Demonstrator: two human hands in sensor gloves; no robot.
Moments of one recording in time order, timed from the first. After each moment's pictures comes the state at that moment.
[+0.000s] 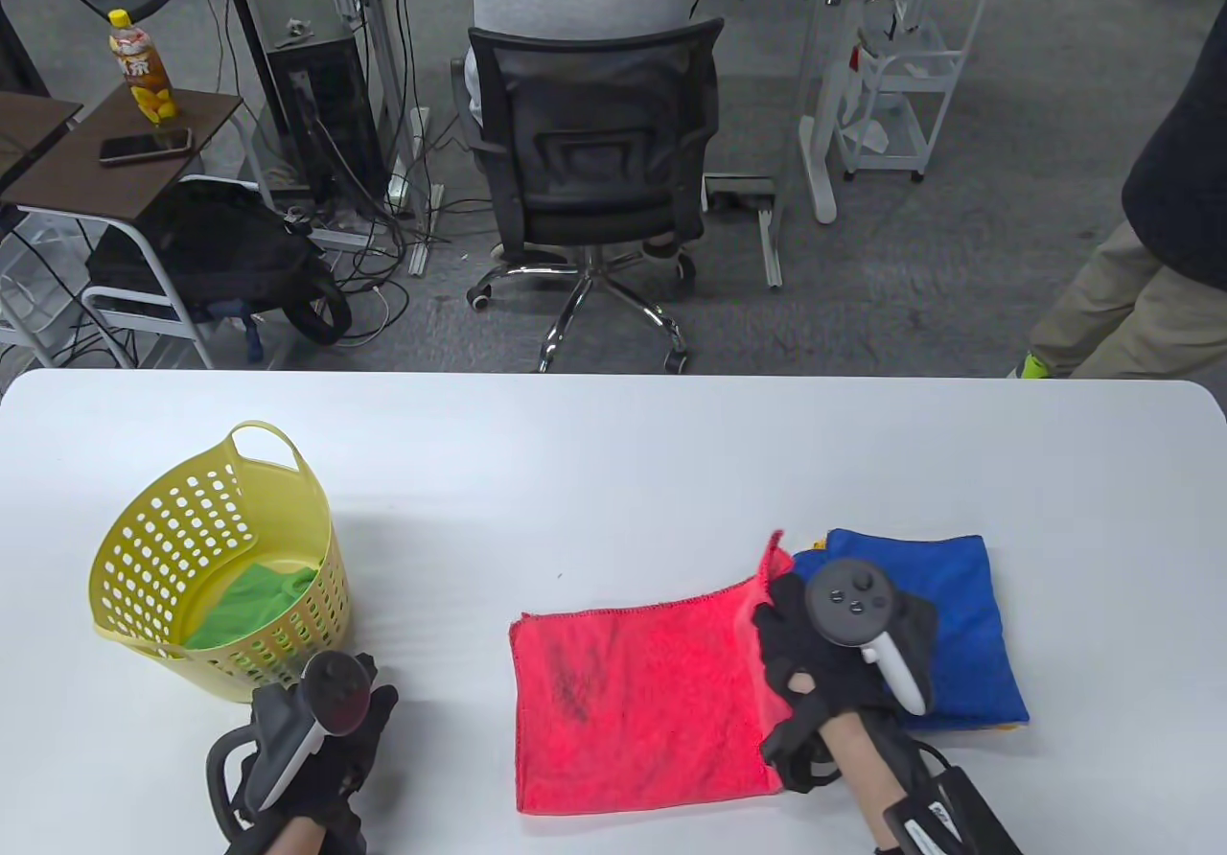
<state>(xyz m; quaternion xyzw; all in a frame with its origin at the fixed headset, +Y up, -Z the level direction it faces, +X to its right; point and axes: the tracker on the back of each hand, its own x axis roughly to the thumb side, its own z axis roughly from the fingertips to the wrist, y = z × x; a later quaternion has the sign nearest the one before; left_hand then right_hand) -0.287 -0.761 -0.260 -0.10 0.14 0.07 0.98 0.123 -0.697 -0.318 0.02 0.07 0.95 0.32</state>
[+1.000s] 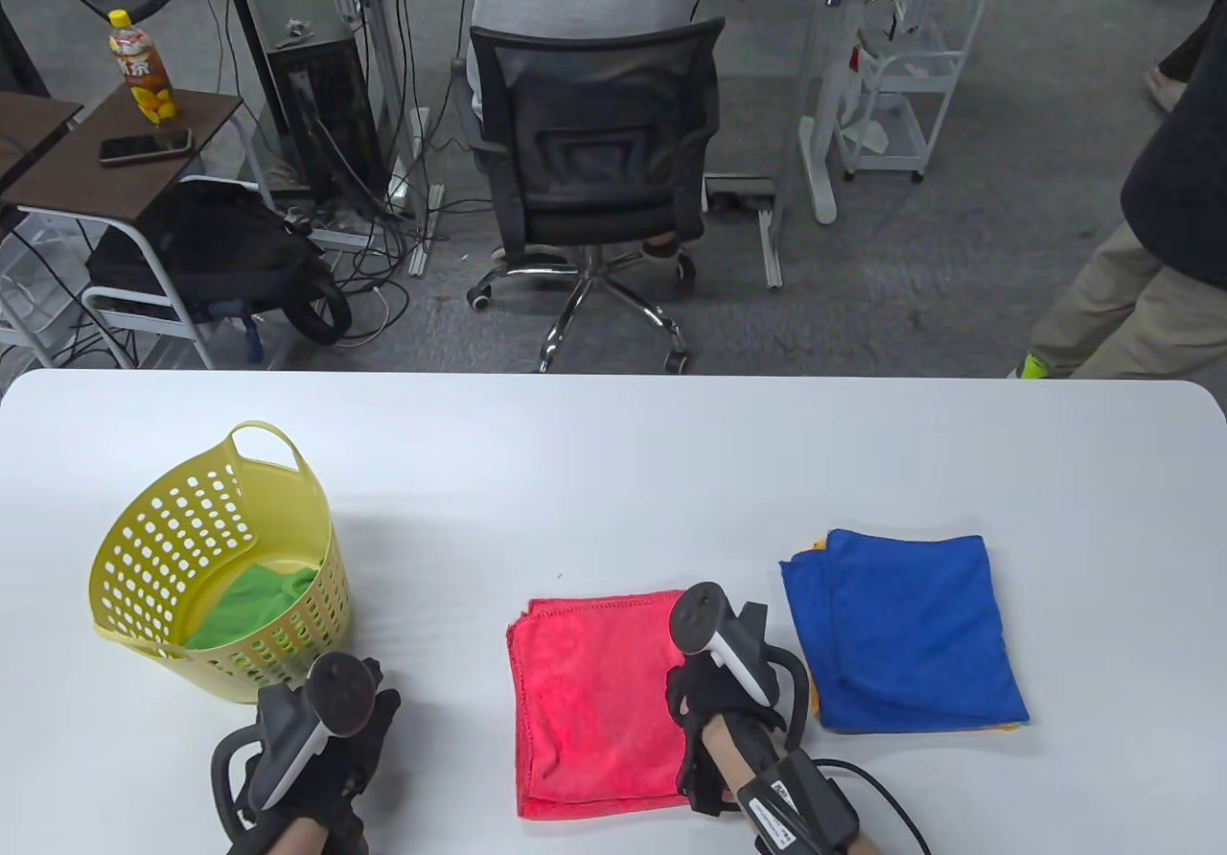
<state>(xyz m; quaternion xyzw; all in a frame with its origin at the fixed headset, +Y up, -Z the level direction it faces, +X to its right) -0.284 -0.763 -0.259 -0.11 0.14 0.08 0.98 0.091 -0.794 -0.339 -0.07 0.19 0.96 0.18</state>
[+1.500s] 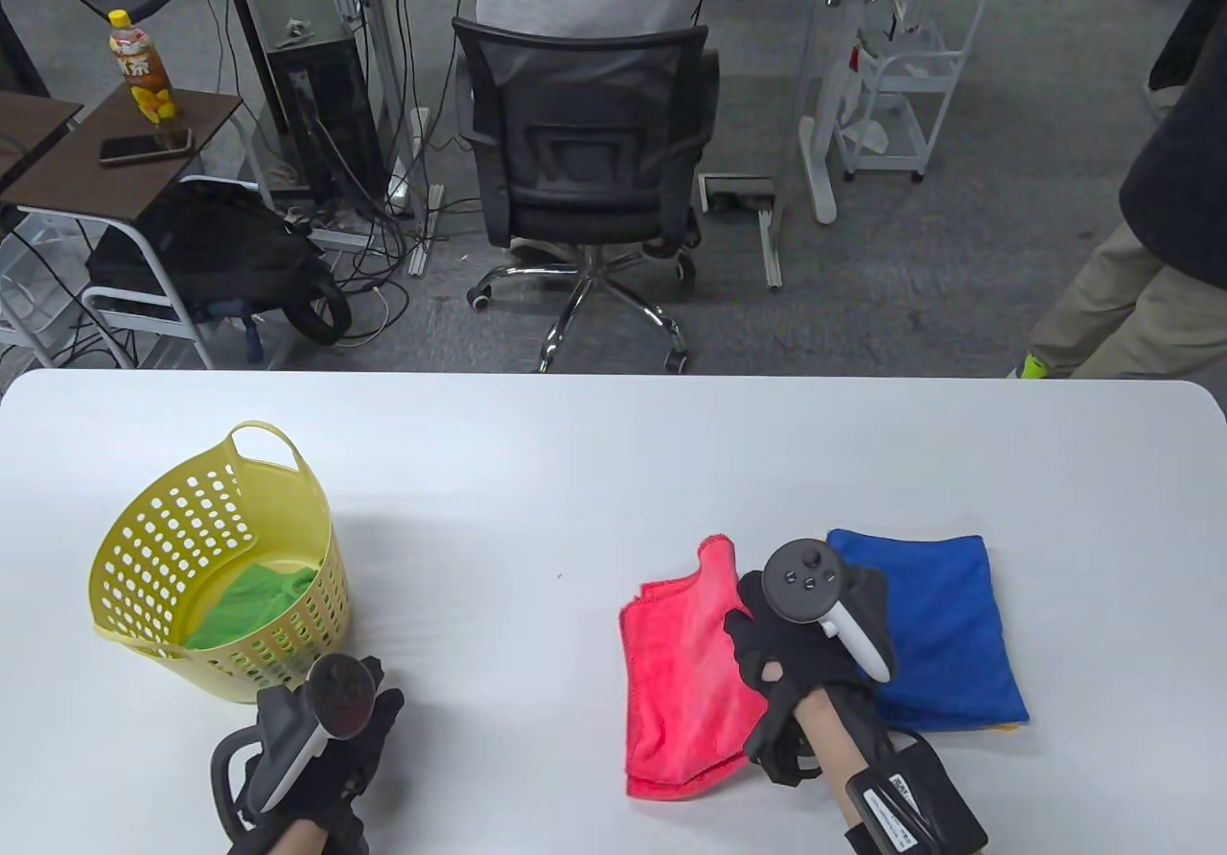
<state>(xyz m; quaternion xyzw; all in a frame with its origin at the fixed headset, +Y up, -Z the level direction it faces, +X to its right) -0.285 -0.762 -0.259 -0.10 0.13 0.08 0.98 0.154 -0.687 -0.344 0.01 0.12 0.95 0.28</state>
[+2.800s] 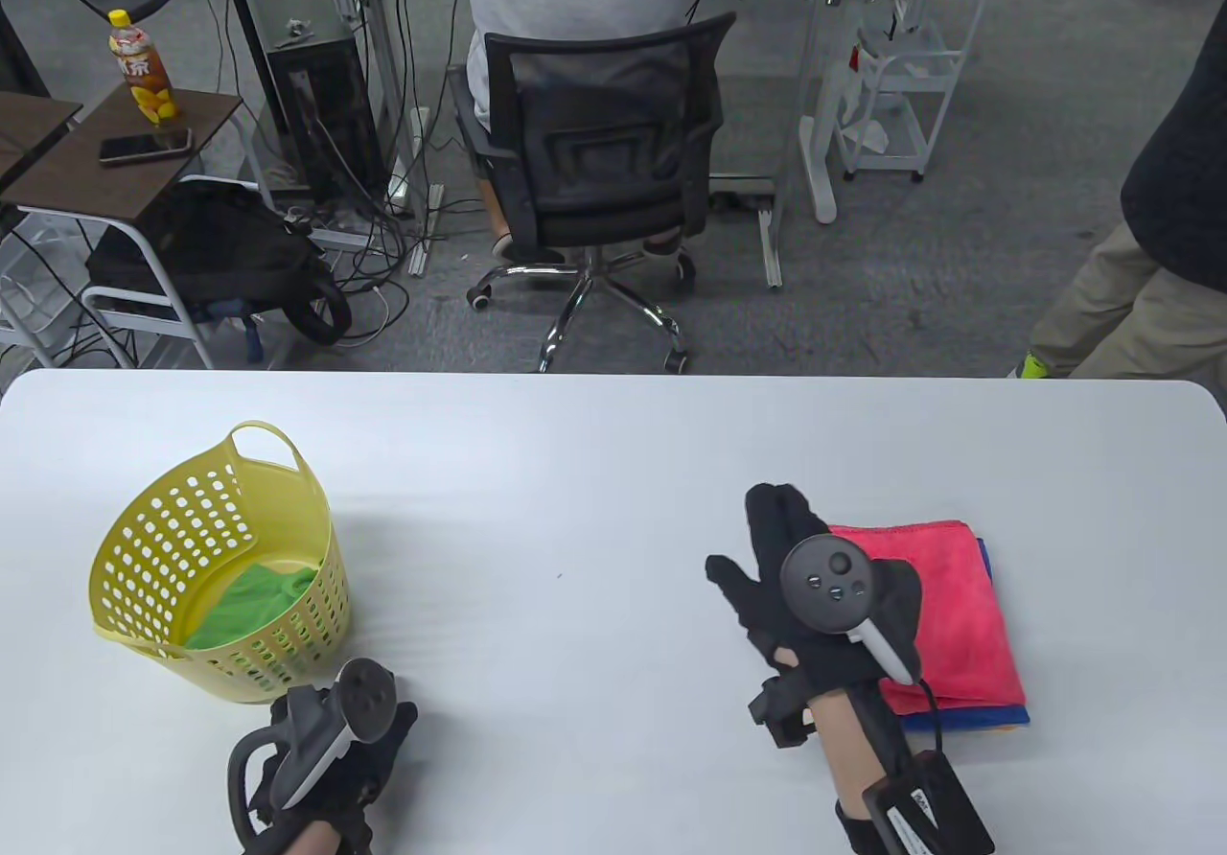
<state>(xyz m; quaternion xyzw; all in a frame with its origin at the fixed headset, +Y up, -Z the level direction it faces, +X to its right) -0.271 -0.778 -0.261 -0.14 0.12 0.03 0.98 0.134 -0.659 -0.327 0.10 -0.06 0.96 0.25</state>
